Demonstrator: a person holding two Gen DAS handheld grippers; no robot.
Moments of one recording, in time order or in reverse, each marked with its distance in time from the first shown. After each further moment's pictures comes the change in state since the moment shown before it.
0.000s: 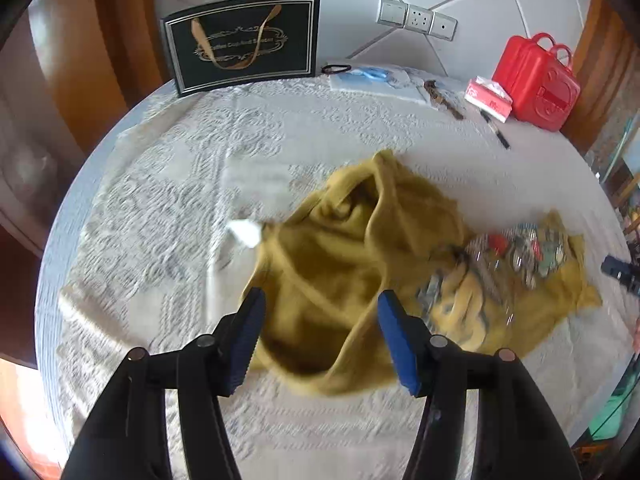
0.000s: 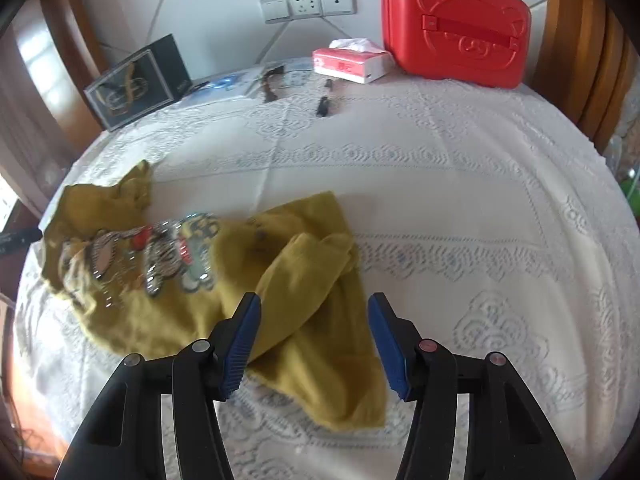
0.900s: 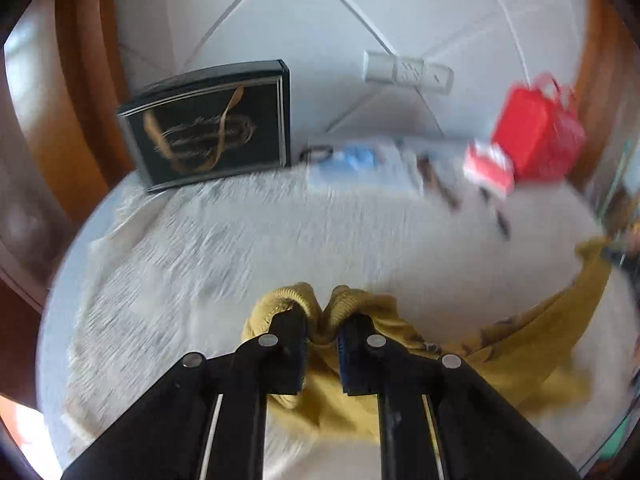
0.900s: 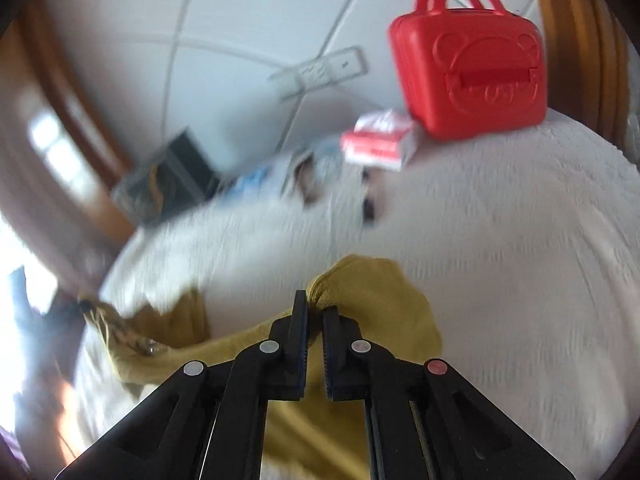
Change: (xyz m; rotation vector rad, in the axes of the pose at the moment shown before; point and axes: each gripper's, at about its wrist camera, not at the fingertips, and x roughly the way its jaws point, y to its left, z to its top) left arm 0.024 -0.033 0.166 -0.019 -0.154 -0.028; right arm 0.007 -0.004 0.109 0.197 -0.210 0.173
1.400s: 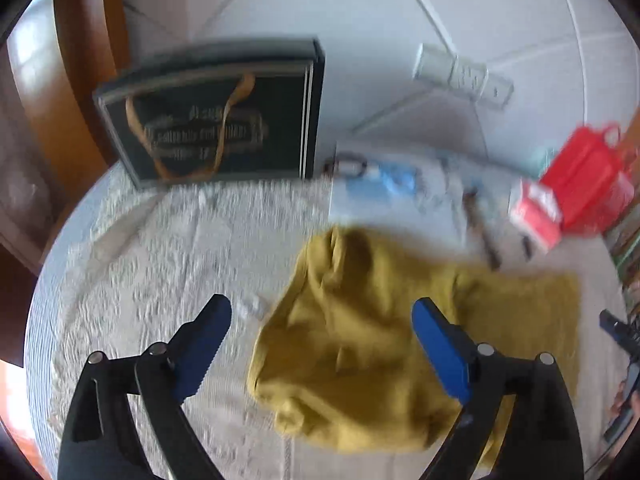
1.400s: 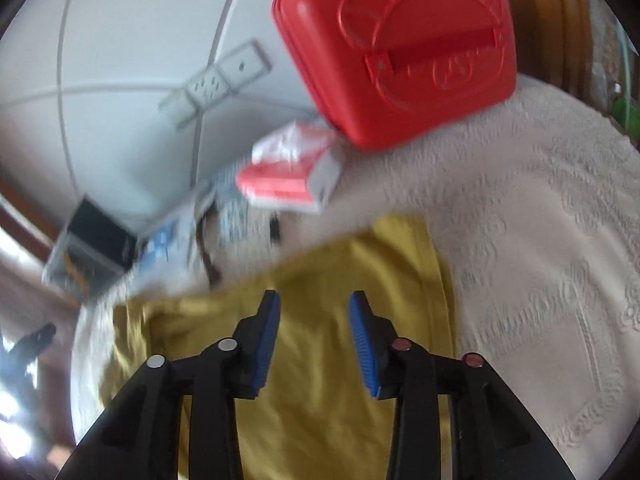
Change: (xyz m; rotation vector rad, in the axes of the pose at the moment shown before) left arm 0.077 0.013 0.039 -0.102 0.119 0.068; right arm 0.089 -0.086 0.076 0.179 0.090 -0.149
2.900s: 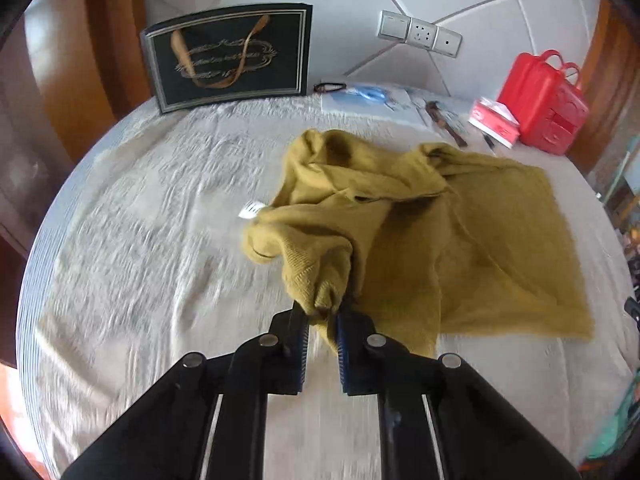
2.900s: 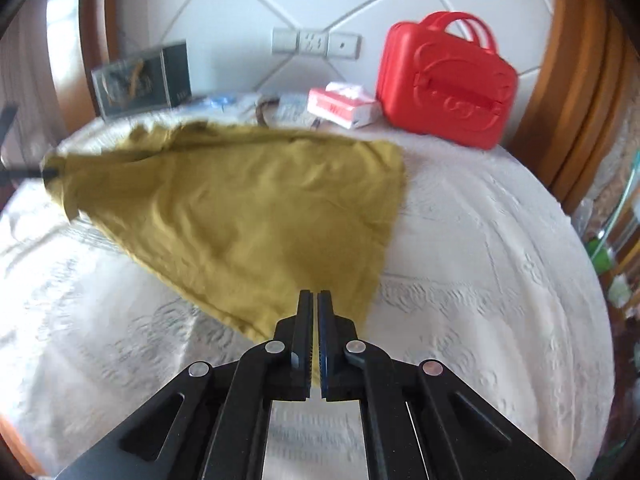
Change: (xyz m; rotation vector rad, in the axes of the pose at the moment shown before) left arm -0.068 0.031 -0.179 0.066 -0.016 -0.063; right arm -0.140 -0.009 -0.213 -0.523 -0.093 -0.147
